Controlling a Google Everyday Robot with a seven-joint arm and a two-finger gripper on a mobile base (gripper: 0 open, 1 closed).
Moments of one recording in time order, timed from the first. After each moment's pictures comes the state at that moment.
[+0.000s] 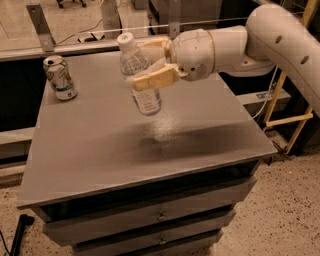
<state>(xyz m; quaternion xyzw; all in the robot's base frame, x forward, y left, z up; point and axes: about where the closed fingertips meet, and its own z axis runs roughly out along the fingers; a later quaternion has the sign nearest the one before) 0.527 0.044 1.003 -0.62 0.44 0.42 0.50</state>
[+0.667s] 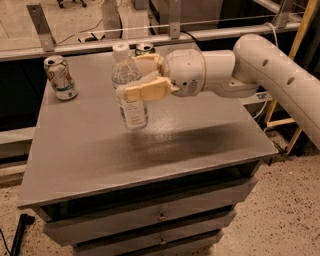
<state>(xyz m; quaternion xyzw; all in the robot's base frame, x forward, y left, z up) 0.507 0.060 0.991 -0.56 0.43 0.50 0.50</state>
